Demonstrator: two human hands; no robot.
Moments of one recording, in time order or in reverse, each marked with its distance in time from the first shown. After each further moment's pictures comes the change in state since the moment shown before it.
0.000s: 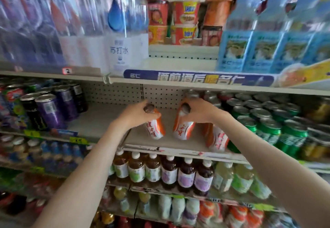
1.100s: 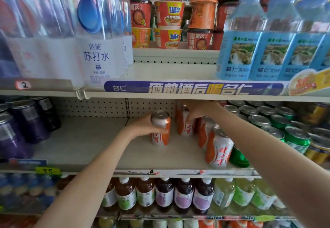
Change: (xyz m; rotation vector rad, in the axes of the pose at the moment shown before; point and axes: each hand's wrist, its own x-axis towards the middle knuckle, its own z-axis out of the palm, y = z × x) left_hand 0.081 0.010 0.048 -0.297 -0.411 0.114; right_hand 0.080 0.058 -0.011 -0.365 -0.076 0.161
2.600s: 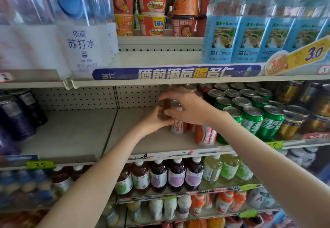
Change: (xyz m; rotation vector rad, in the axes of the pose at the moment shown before) left_hand -0.004 0.018 0.056 -0.137 0.031 0.151; right_hand -0.104 -0.042 -0.005 0.394 0.407 -0.355
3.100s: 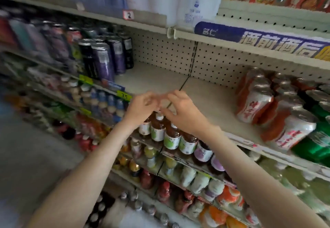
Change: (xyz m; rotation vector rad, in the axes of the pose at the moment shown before) left_hand -0.188 -0.074 -0.073 -0.031 0.733 -0.143; right_hand 0.020 -0.115 0.150 0.269 -0.020 -0.305
